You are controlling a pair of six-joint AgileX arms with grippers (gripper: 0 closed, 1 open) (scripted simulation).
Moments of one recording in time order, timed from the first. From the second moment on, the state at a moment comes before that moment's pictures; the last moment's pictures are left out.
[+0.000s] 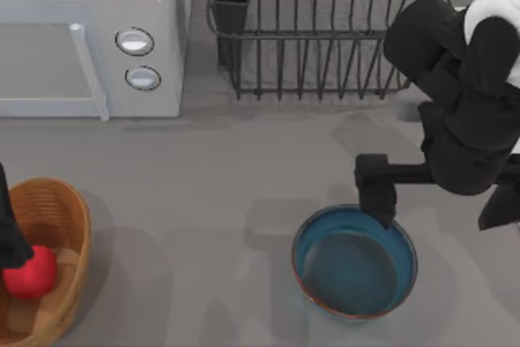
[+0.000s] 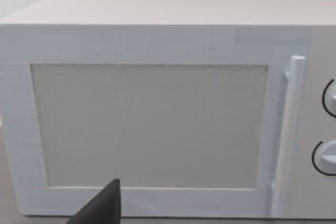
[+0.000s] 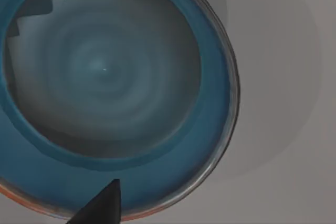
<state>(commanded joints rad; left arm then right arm) 0.00 0.00 0.00 0.00 0.00 0.00 0.59 1.68 1.30 -1.19 0.00 0.60</state>
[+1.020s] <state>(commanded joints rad) 0.00 0.00 0.00 0.00 0.00 0.00 0.59 1.80 1.03 -0.80 0.00 0.60</state>
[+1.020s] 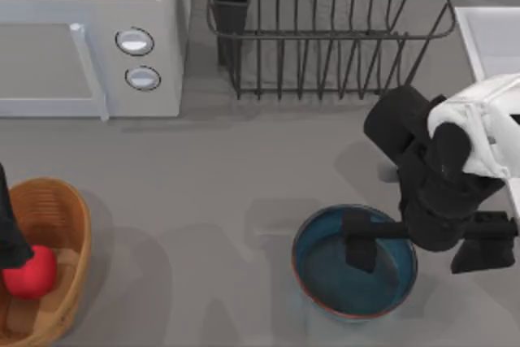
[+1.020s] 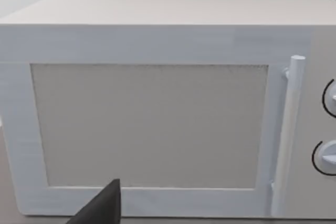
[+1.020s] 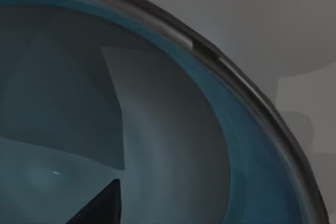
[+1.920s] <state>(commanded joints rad) 0.00 0.00 0.00 0.00 0.00 0.00 0.59 1.80 1.03 -0.80 0.00 0.60</state>
